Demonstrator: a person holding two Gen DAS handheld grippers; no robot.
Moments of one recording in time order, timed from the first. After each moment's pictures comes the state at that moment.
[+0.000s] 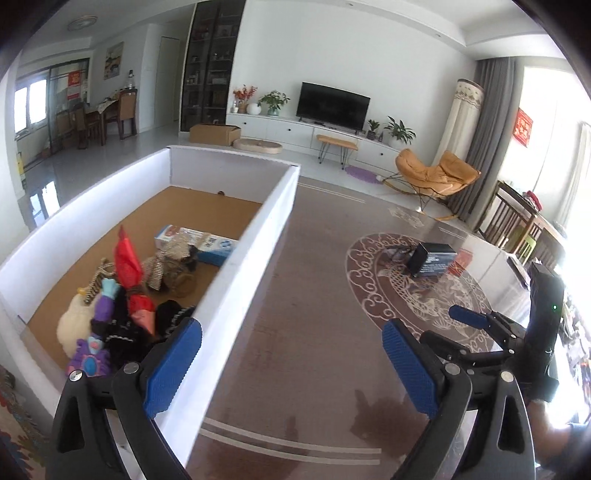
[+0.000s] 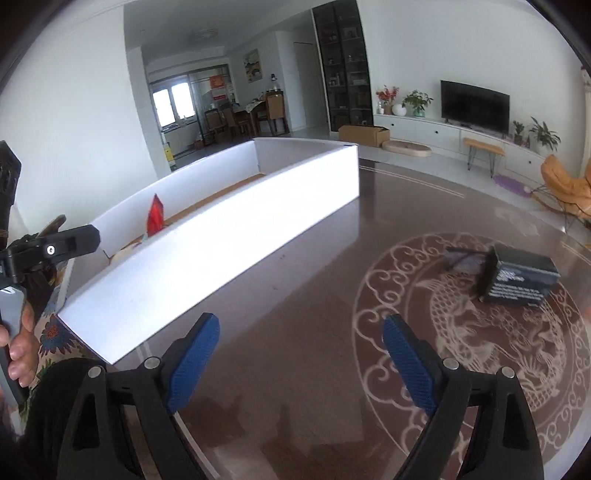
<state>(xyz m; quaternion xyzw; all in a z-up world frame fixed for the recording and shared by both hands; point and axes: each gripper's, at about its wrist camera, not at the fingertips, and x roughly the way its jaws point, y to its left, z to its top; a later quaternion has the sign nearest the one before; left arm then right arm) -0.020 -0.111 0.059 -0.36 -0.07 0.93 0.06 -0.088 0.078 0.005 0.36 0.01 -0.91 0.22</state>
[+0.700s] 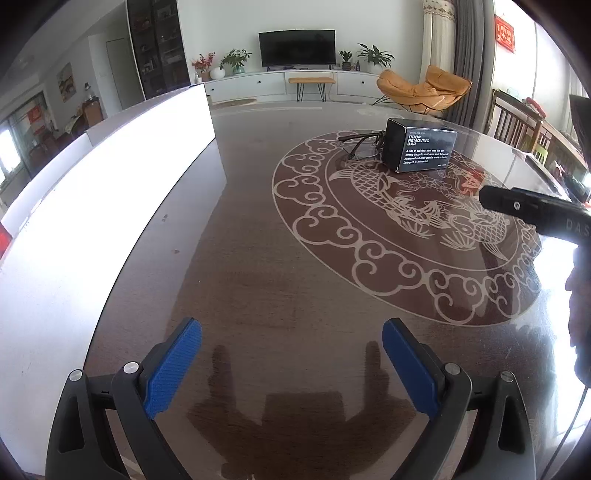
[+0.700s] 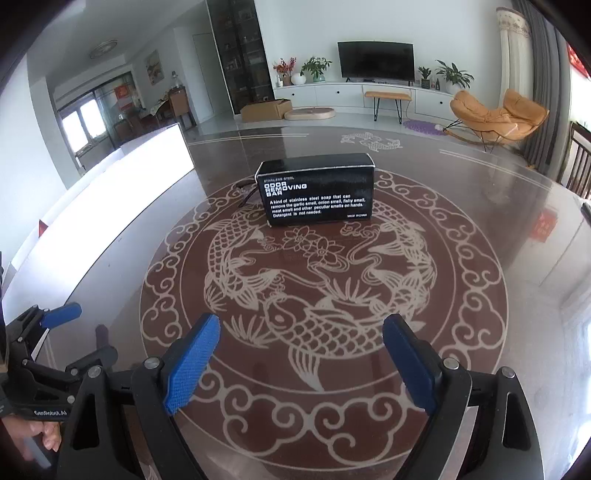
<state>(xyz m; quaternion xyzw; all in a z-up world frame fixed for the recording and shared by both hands) -0.061 0.014 -0.030 -0.43 0.06 0.90 0.06 -0.133 0.207 -0.013 0.39 -0.03 -0.91 0.09</state>
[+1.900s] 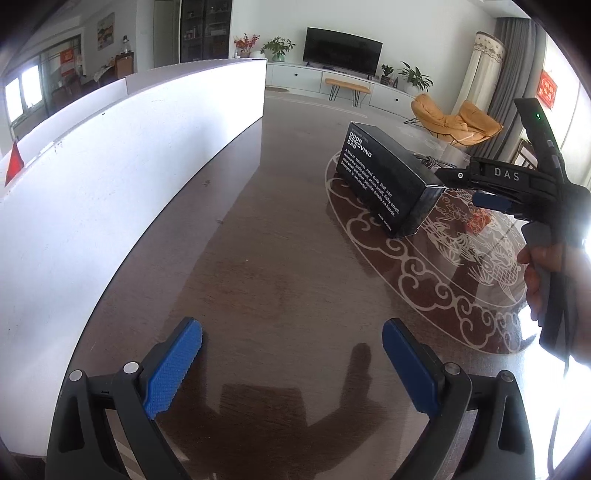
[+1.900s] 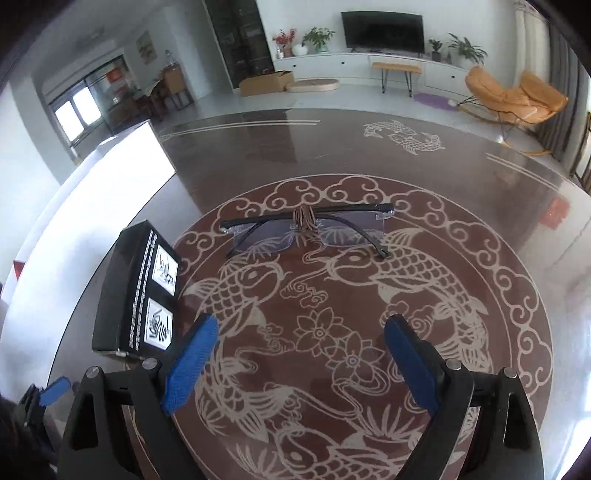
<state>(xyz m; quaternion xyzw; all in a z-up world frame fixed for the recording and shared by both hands) -0.062 -0.036 -0.033 -0.44 -0.06 0.89 0.02 -0.248 0.161 -0.020 0.45 -0.05 -0.88 0.11</state>
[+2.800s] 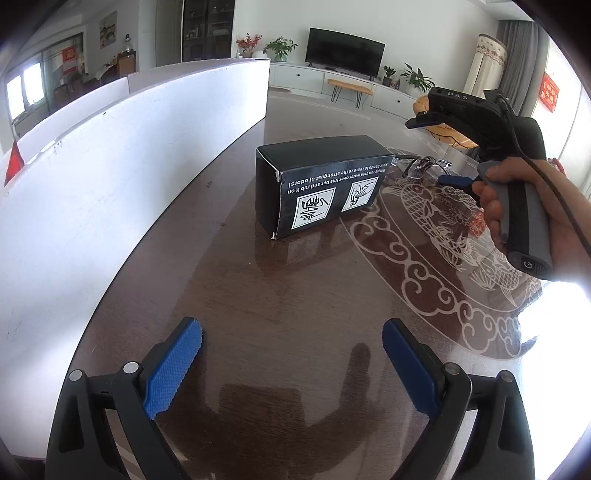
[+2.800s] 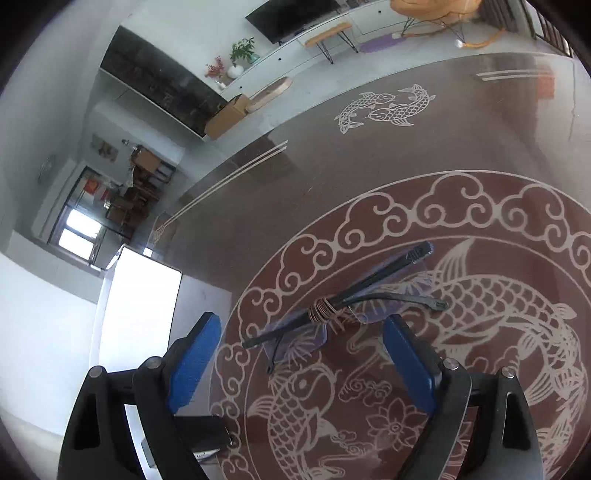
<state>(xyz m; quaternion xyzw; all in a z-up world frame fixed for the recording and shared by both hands) -0.065 -0.040 -0.035 -0.44 -0.05 0.89 0.02 -0.340 0.197 -0.028 0.46 -0.32 -0.83 0.07</state>
